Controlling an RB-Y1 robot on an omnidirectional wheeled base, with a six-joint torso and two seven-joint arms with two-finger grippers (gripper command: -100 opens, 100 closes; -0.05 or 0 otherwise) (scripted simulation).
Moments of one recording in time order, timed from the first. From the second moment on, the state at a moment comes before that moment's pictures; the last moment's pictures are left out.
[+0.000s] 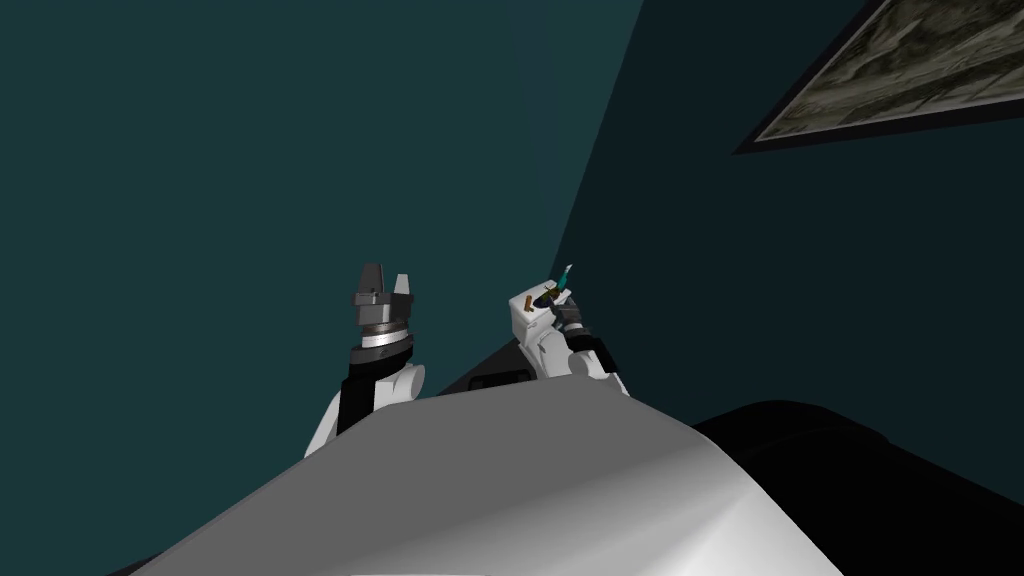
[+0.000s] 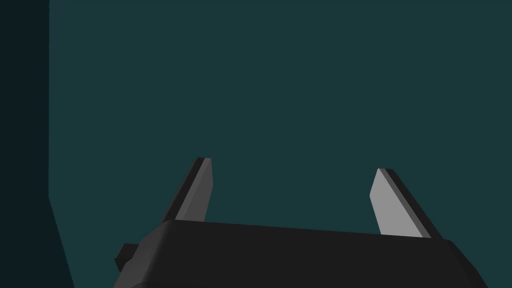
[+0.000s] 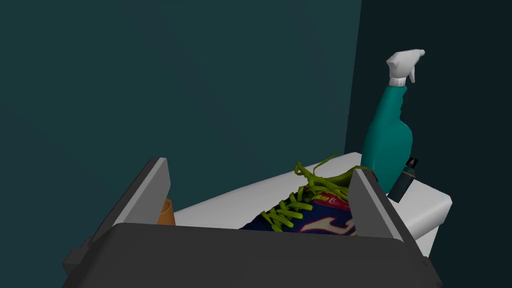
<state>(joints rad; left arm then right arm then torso) 0.47 0.04 -0.02 -2.34 -0.07 -0.46 -0.05 0.51 -0.20 0.00 -2.16 -0.58 -0.04 -1.28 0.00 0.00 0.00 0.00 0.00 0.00</state>
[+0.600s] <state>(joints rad) 0.47 0.04 -0.02 -2.34 -0.07 -0.46 -0.05 0.51 -0.20 0.00 -2.13 -0.65 0.04 -1.44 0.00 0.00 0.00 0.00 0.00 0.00</state>
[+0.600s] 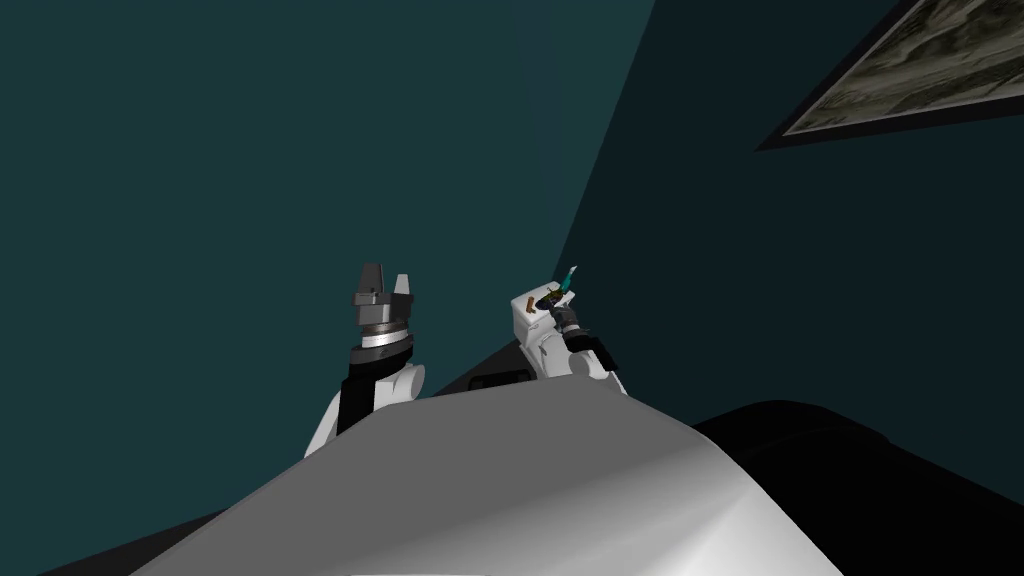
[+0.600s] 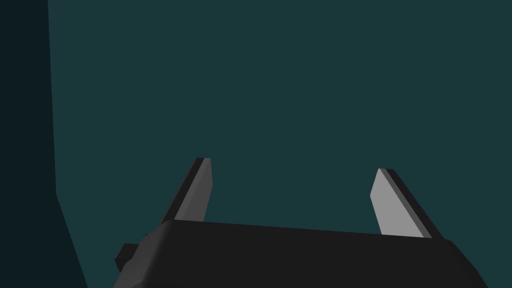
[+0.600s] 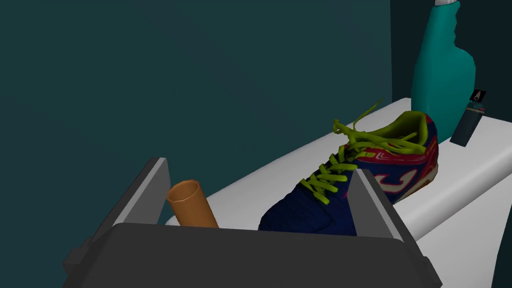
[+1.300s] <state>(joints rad) 0.47 0.04 -0.02 -2.34 -0.07 -0.46 -0.05 0.50 -0.21 -0.02 -2.09 -0.76 0.16 -1.64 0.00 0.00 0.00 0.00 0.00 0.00</state>
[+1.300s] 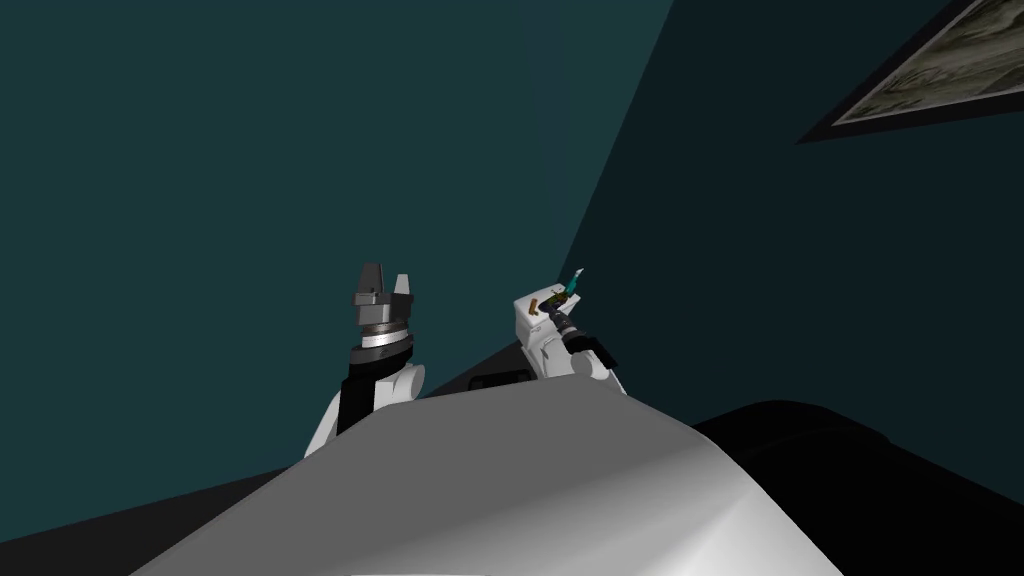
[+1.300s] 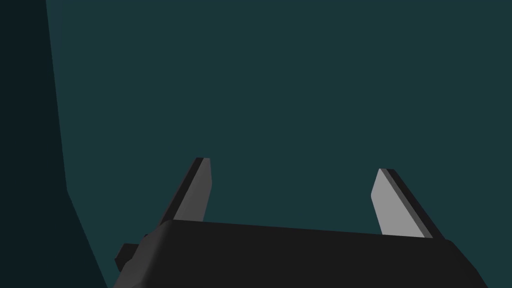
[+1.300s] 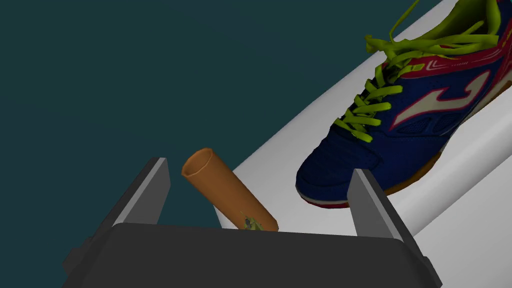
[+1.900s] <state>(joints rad) 0.47 0.04 -0.02 -2.34 -0.07 -0.46 -0.05 0.50 -0.23 -0.02 -2.05 -0.84 0.24 -1.81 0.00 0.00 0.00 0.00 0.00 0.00</state>
